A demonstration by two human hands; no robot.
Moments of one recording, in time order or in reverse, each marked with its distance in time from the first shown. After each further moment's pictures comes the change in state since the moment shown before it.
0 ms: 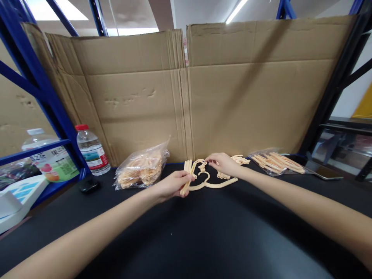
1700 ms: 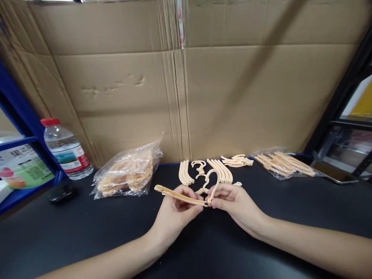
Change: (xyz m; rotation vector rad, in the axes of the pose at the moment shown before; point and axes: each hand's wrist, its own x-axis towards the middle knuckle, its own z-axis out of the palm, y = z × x) left_hand 0.001 -0.038 0.040 -0.325 0.139 0.321; right_hand -0.070 -0.076 0.029 1.352 0.178 0.551
